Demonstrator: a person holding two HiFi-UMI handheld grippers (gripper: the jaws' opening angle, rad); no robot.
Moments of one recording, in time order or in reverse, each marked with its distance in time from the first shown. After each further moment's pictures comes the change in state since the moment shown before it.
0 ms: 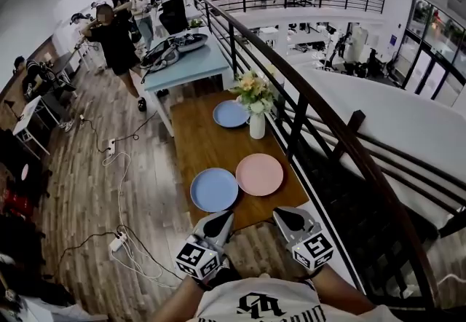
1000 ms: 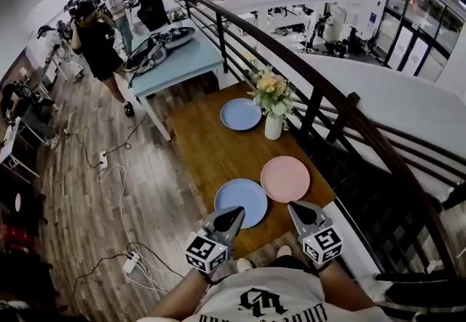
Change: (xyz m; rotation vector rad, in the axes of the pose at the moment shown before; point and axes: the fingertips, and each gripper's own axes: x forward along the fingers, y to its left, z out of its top) left arm 0.015 0.171 -0.010 0.008 0.101 -0.207; right arm 0.152 -0.006 -0.029 0.057 0.096 -0.244
